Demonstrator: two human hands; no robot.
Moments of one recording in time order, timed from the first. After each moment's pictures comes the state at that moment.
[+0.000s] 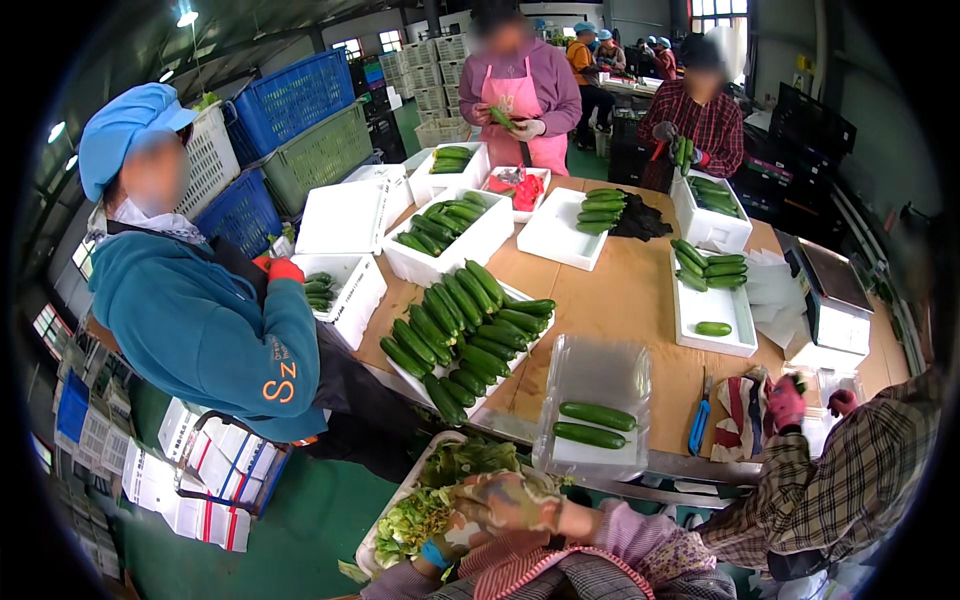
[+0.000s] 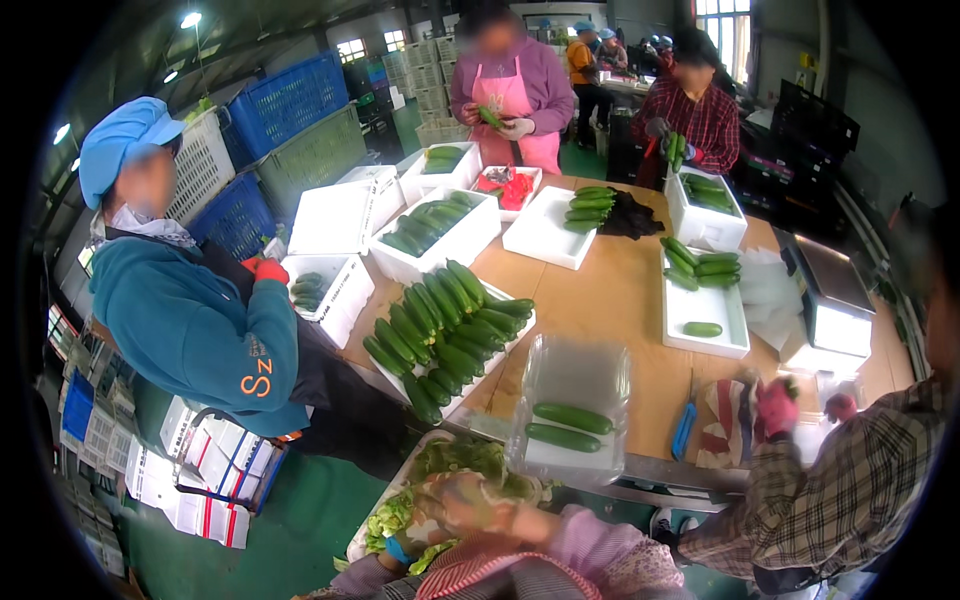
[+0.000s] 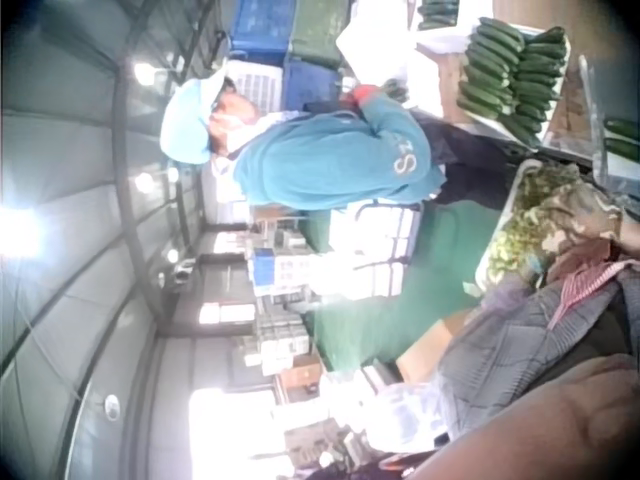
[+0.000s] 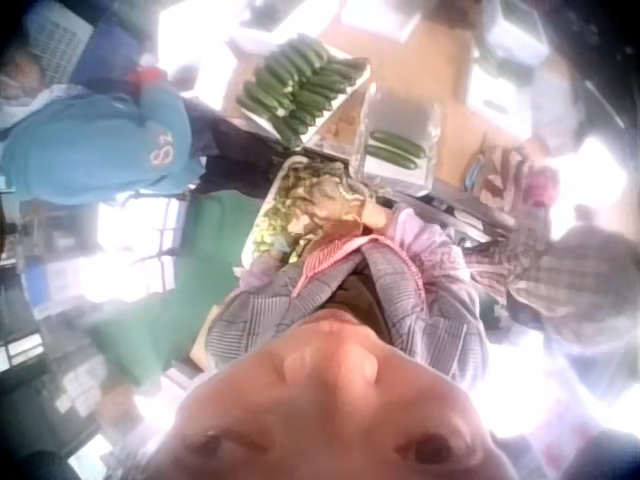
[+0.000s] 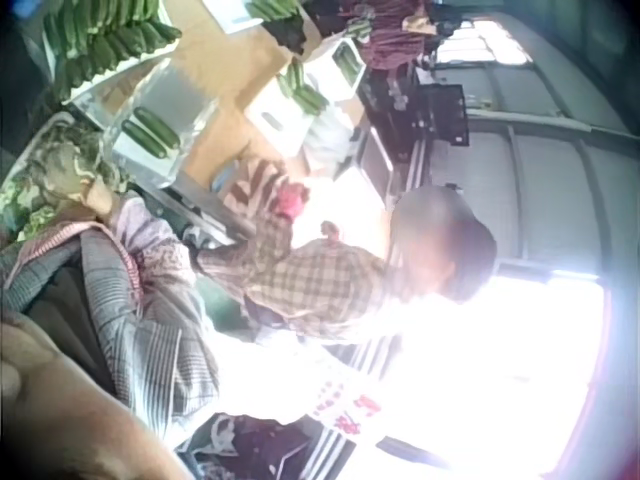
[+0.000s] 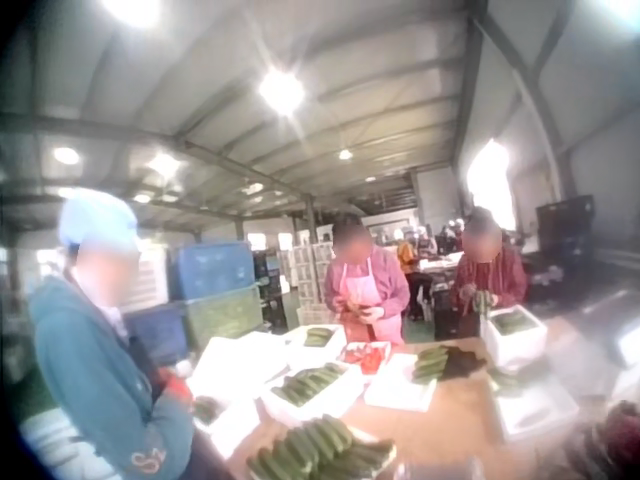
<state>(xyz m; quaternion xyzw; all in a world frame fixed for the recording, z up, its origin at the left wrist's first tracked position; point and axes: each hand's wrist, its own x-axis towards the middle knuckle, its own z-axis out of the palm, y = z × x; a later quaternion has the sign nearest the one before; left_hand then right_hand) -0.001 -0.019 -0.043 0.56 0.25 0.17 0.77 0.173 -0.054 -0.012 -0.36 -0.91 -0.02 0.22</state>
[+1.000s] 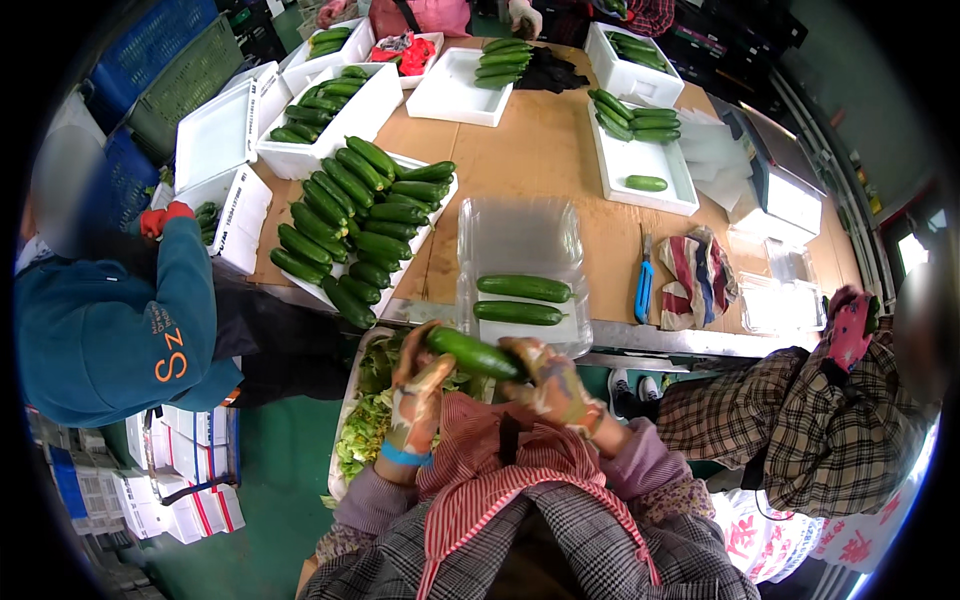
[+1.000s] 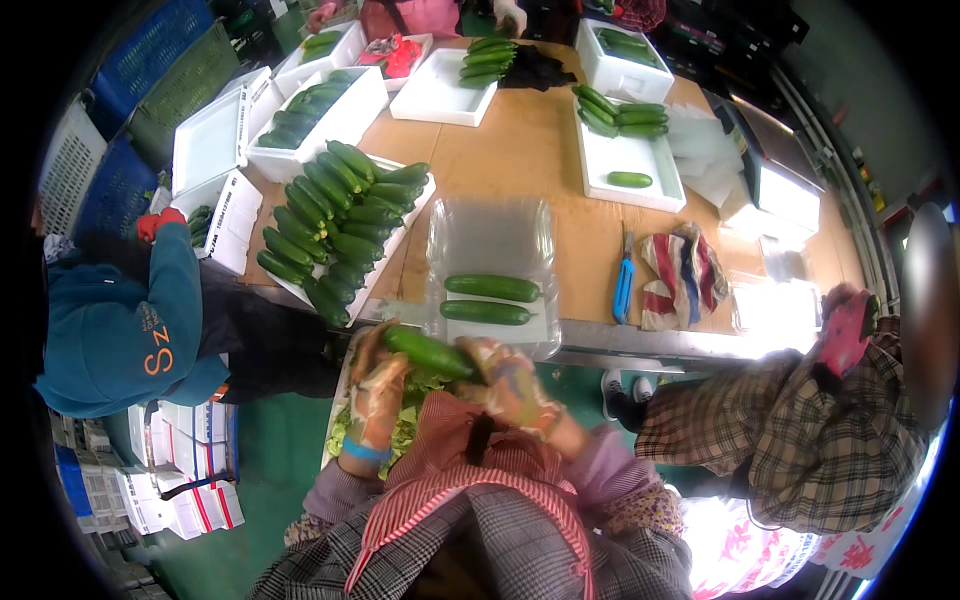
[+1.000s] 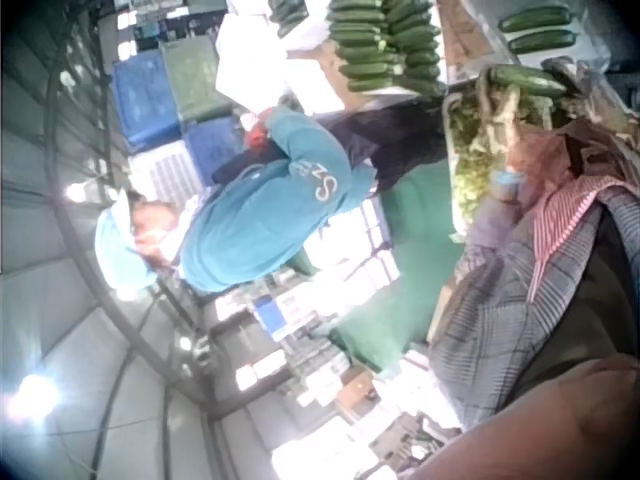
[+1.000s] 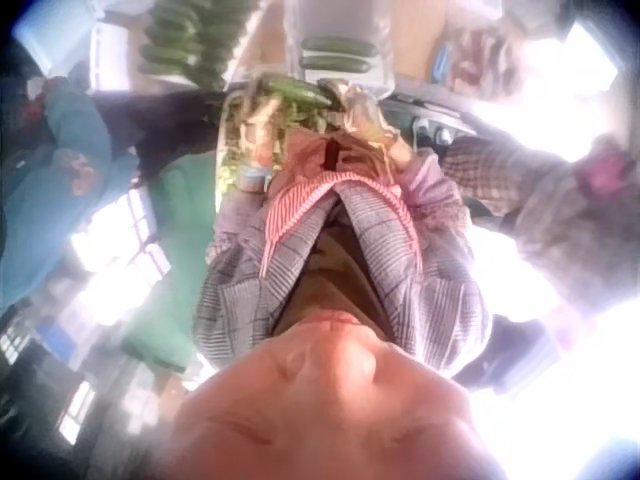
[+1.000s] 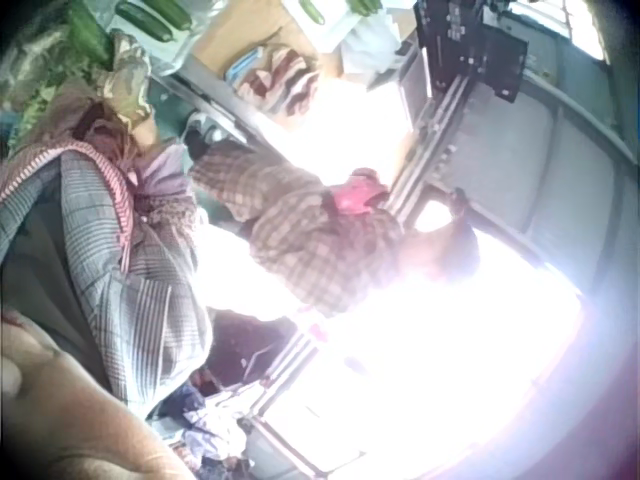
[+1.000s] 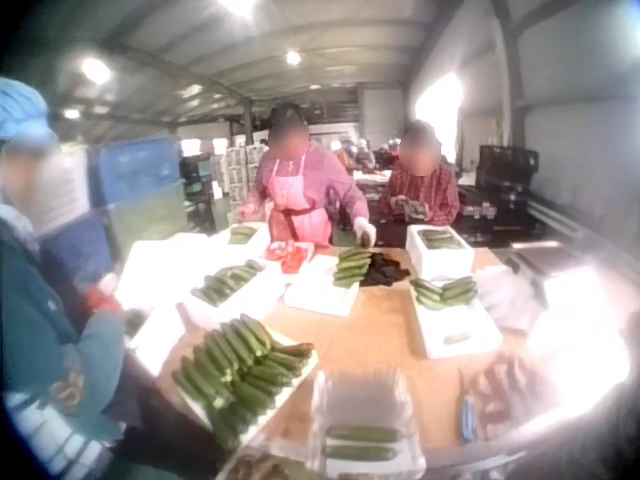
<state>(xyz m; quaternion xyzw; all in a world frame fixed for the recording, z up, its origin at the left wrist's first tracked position) 0.093 -0.002 -0.018 0.48 0.25 0.36 0.76 0.253 -0.133 0.009 -0.73 -0.53 0.26 0.34</state>
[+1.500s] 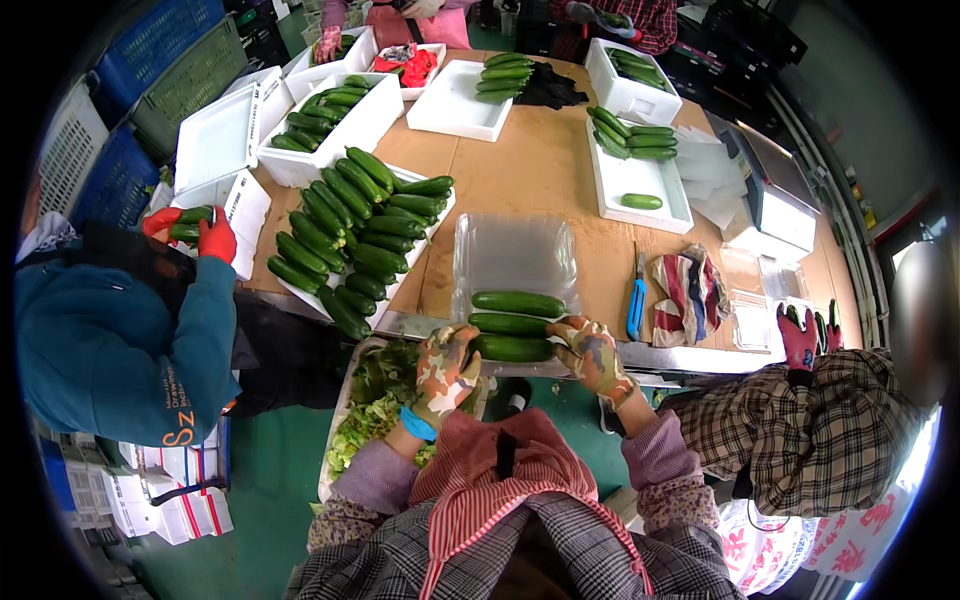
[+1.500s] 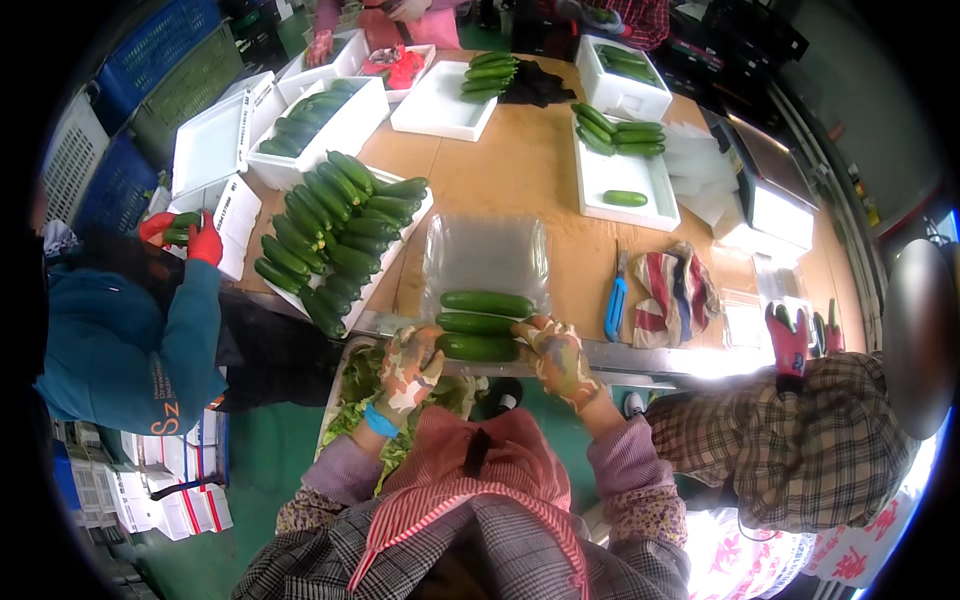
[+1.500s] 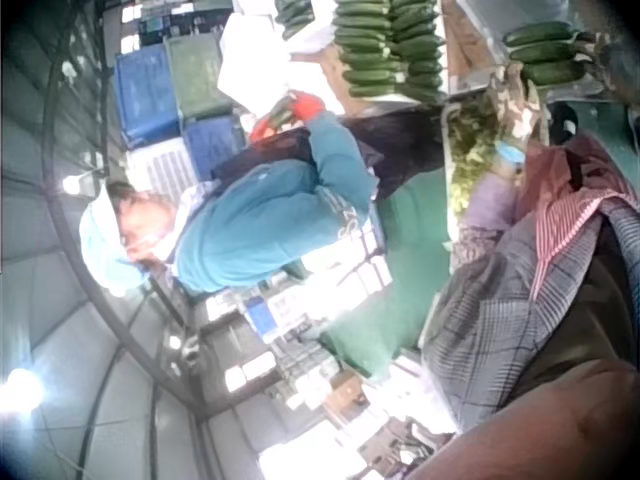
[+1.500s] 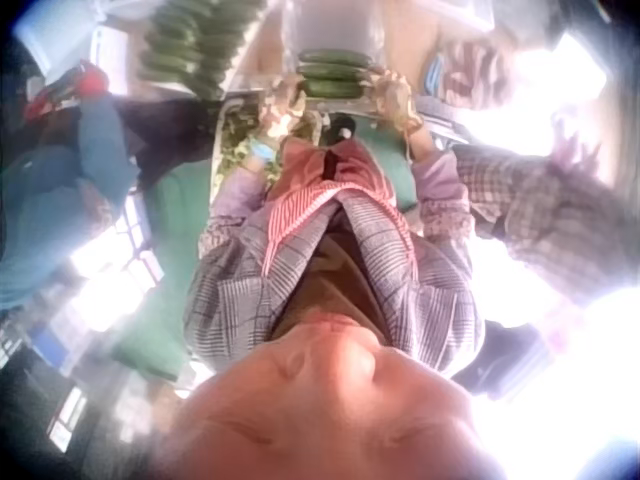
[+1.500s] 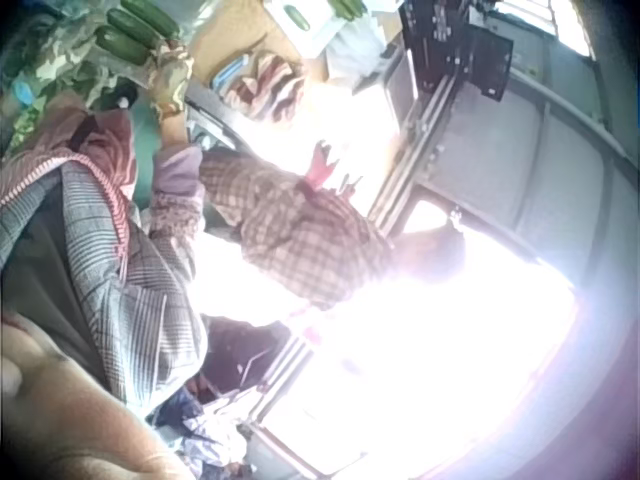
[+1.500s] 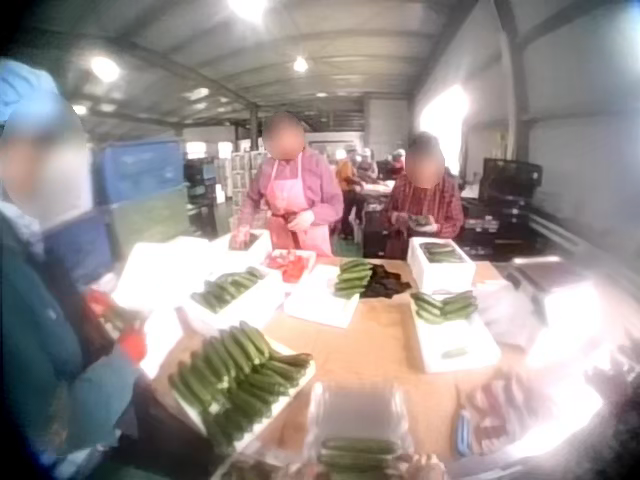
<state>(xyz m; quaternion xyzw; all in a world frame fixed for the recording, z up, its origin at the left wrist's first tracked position) 0.139 0.017 -0.053 0.91 0.21 0.28 0.23 0.346 -0.147 -0.027 -0.78 -0.54 0.15 0.28</state>
